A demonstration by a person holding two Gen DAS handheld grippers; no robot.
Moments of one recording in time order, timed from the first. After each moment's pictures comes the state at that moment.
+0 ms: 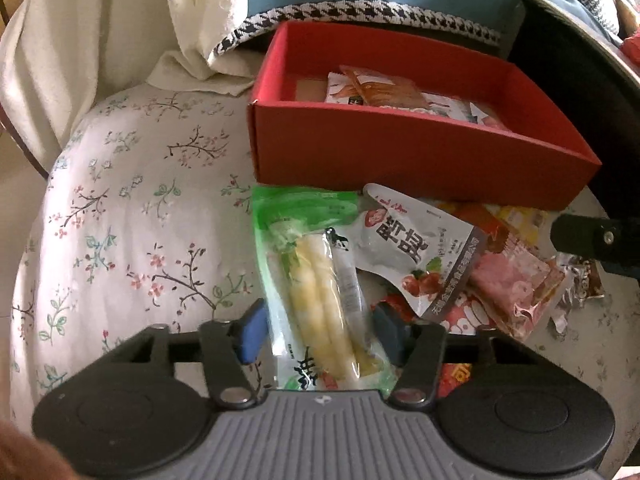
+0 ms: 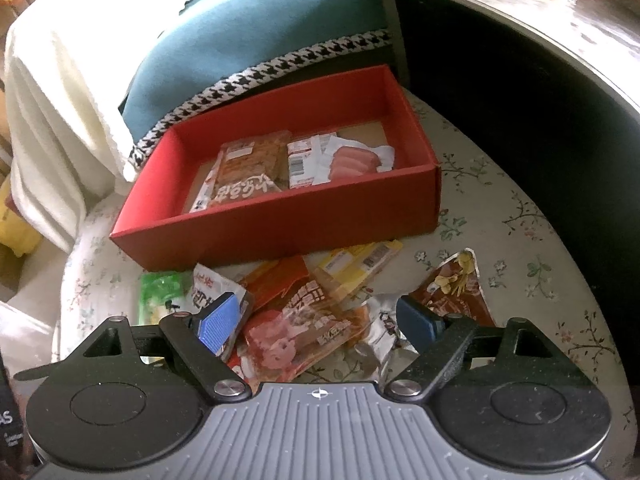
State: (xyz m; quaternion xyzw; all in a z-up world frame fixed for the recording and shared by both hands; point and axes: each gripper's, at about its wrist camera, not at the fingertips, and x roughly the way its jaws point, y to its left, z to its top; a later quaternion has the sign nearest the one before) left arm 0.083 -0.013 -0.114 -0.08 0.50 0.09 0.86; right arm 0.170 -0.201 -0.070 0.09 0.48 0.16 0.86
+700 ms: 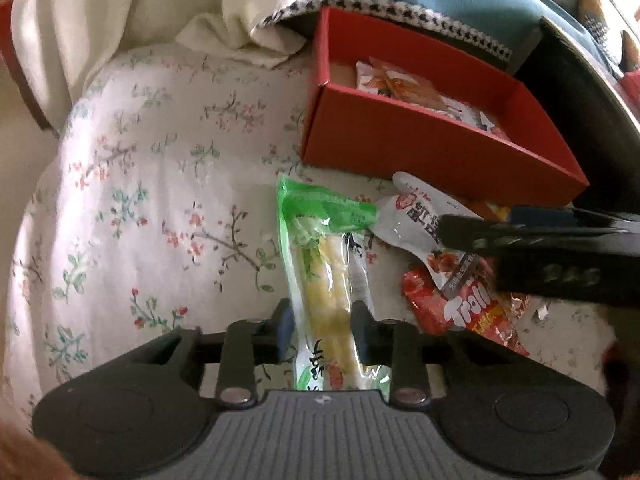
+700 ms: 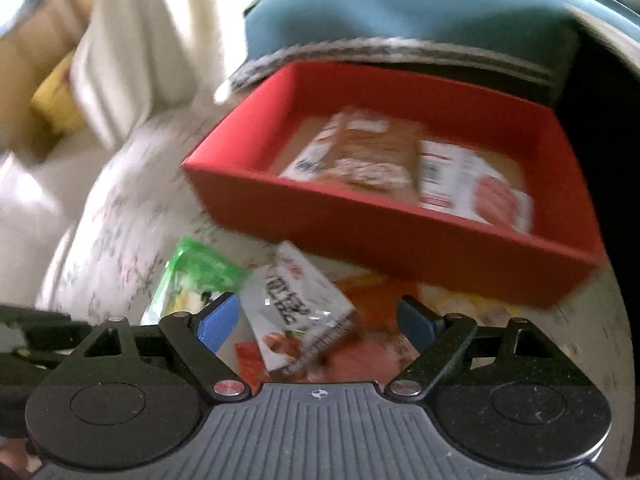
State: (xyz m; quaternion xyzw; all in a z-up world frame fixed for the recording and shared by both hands) left arm 0.057 0.030 -0.108 -0.16 0.52 0.07 0.84; right arm 0.186 -0.104 -0.086 -0.09 0.48 0.30 0.82
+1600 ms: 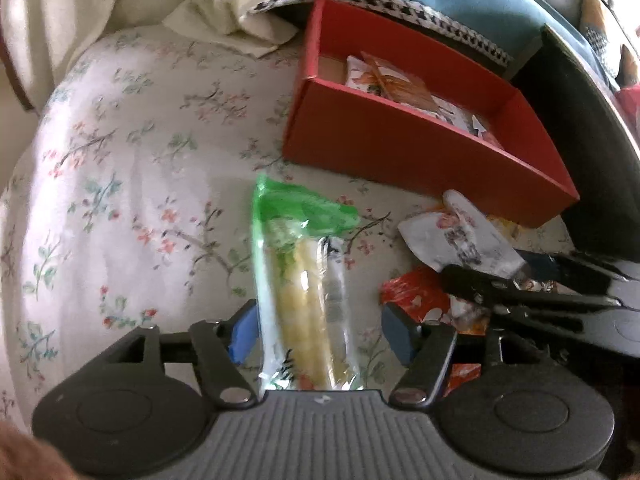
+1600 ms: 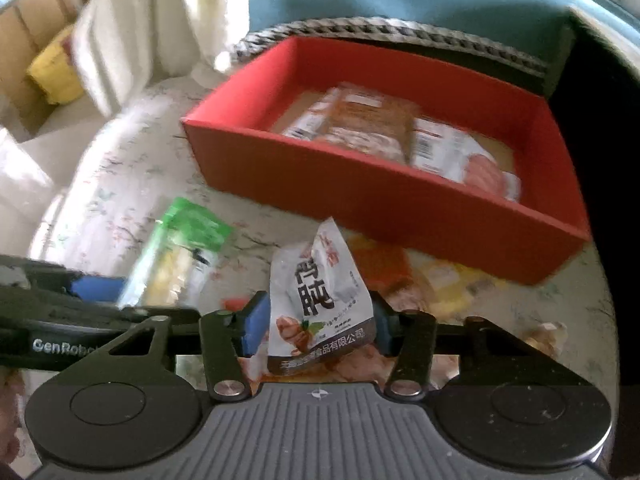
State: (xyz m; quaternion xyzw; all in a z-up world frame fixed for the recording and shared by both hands) left arm 0.069 0.021 -0.113 -0.18 0.52 0.06 0.83; right arm 0.168 -0.119 -0.087 -0.12 0.49 0.27 0.82
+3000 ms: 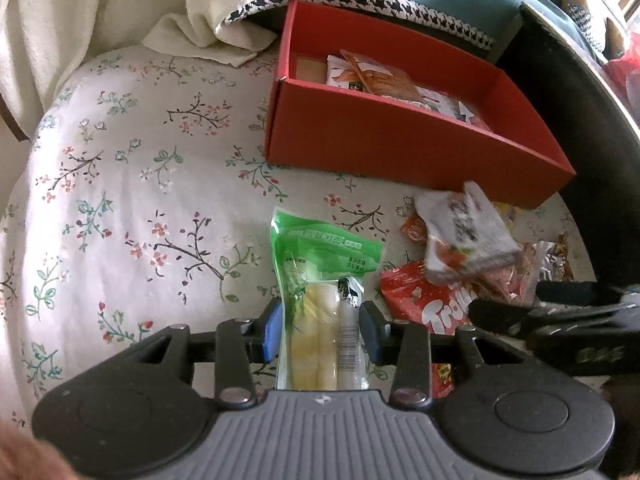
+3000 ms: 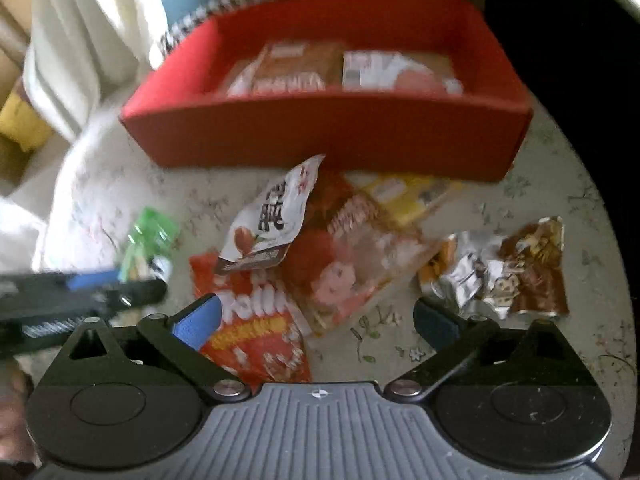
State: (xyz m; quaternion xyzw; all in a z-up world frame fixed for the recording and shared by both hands) left arm 0.071 0.013 -0.111 -0.15 0.52 0.05 0.84; right arm 0.165 -0.161 -0.095 -0.02 0.55 0.23 0.80
